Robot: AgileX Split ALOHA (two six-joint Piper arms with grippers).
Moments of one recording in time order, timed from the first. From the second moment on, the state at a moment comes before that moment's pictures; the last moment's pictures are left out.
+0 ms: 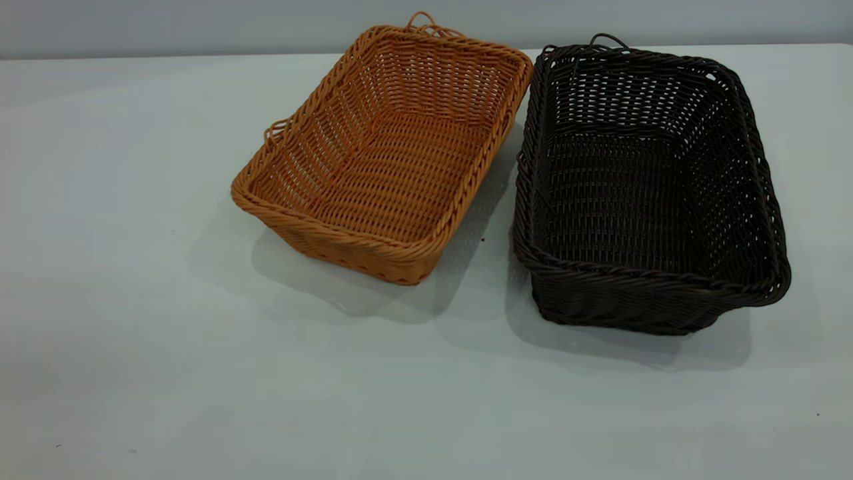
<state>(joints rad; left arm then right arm) 0.01 -0.02 -0.49 -0.02 1.11 0.06 0.03 -0.02 -0.47 0.00 1.12 -0.01</state>
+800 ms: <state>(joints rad) 0.01 0.73 -0.61 -0.07 0.66 0.07 0.03 -0.02 -0.47 0.03 1.12 0.00</state>
